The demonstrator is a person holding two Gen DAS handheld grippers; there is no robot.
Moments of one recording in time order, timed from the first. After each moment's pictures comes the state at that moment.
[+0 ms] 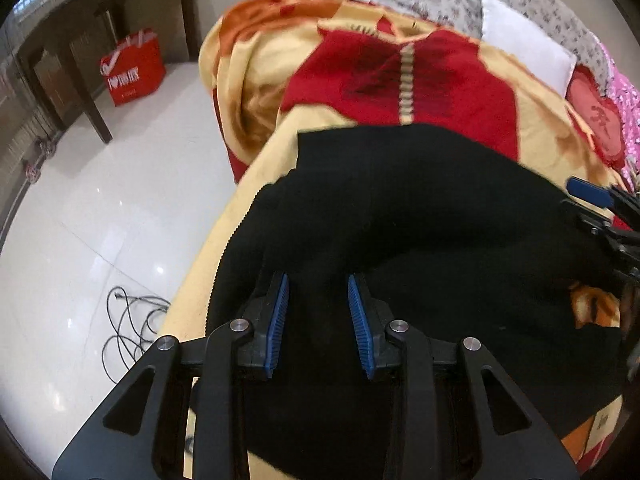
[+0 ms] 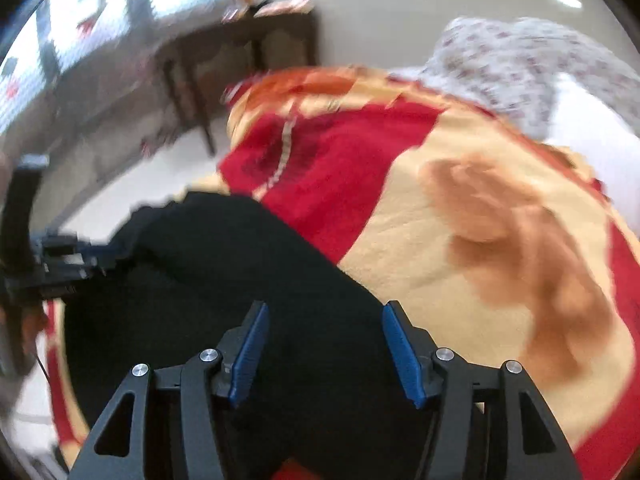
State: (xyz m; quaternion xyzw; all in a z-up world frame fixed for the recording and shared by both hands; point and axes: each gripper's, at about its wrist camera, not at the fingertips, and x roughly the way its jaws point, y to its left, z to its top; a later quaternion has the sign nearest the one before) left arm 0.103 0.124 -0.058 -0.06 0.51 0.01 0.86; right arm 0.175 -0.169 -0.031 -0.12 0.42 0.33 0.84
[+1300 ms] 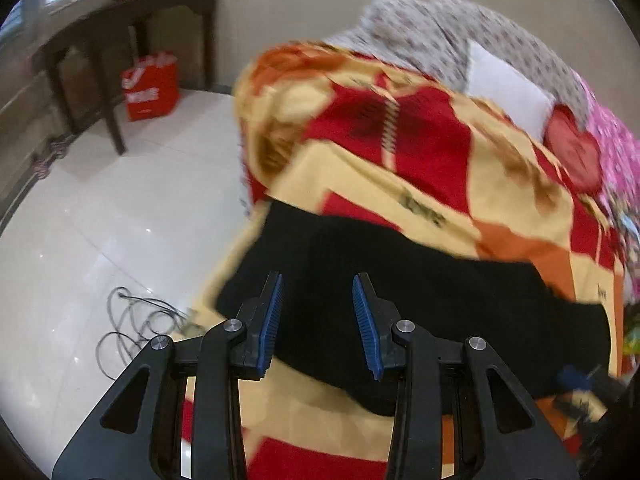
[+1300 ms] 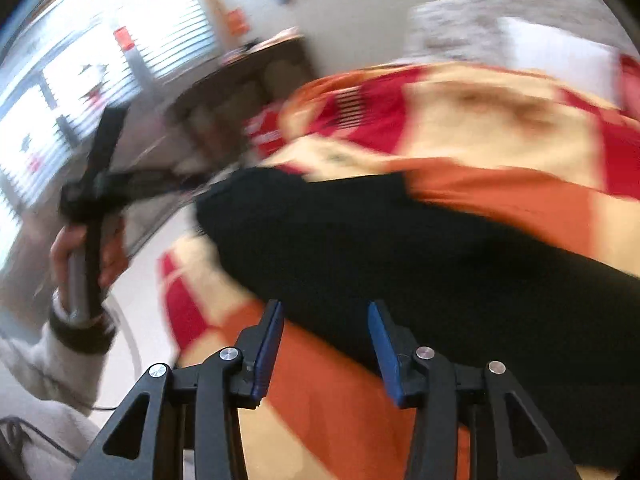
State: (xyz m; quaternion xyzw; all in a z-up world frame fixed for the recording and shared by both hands) left arm 0.014 0.124 -0.005 -0.09 0.45 0.01 0.89; right arm -0.064 -0.248 -0.031 0.05 0.40 0.30 0.86
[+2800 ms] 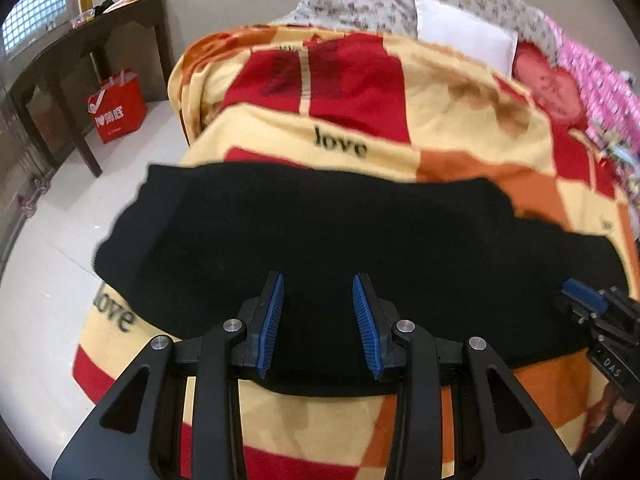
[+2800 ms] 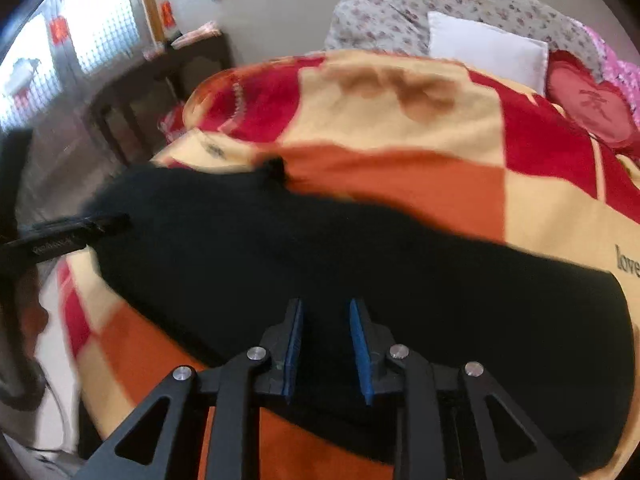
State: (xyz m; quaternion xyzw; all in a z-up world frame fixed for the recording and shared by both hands) left arm 0.005 0.033 -0.046 0.00 0.47 -0.02 0.88; right arm -0.034 -0.261 -0.058 0.00 0.41 0.18 0.89
